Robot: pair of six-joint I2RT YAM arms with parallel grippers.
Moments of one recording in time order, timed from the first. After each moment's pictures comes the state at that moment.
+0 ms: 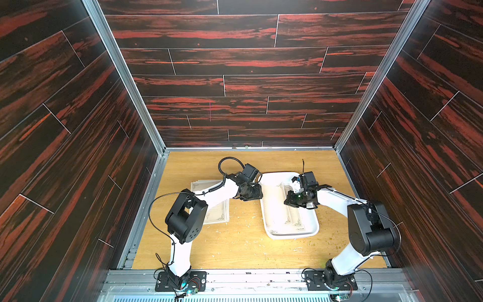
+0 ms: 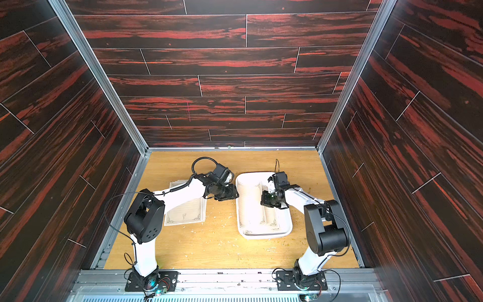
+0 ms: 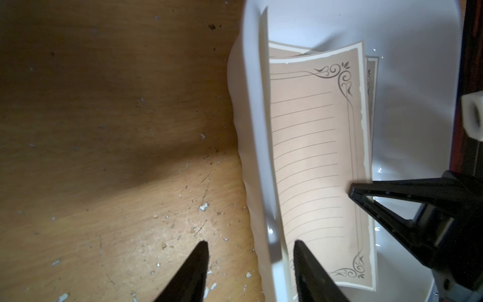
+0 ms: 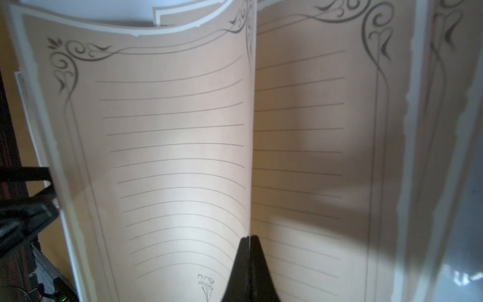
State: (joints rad) left arm -0.65 1.96 1.45 -0.52 0.24 -0.66; right arm 0.26 1.65 0.94 -0.44 -0.39 0.34
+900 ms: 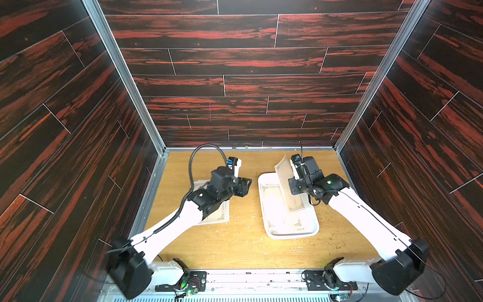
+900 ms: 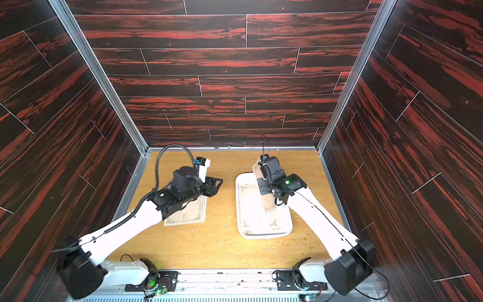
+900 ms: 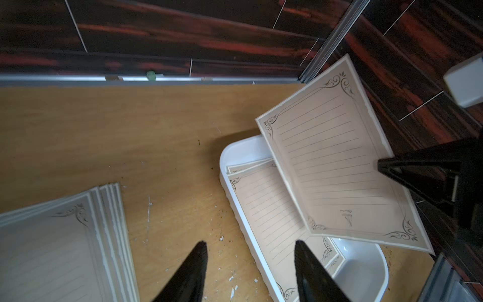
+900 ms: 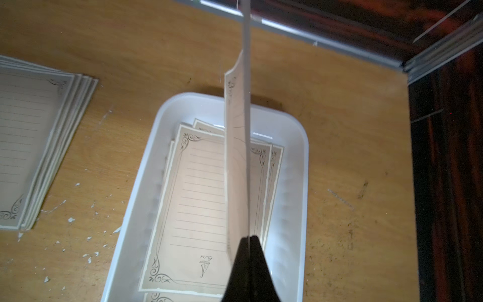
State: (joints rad) left arm -0.65 1.25 1.02 -0.17 0.02 -0.39; right arm 0.60 1.32 1.33 -0.86 0.34 0.12
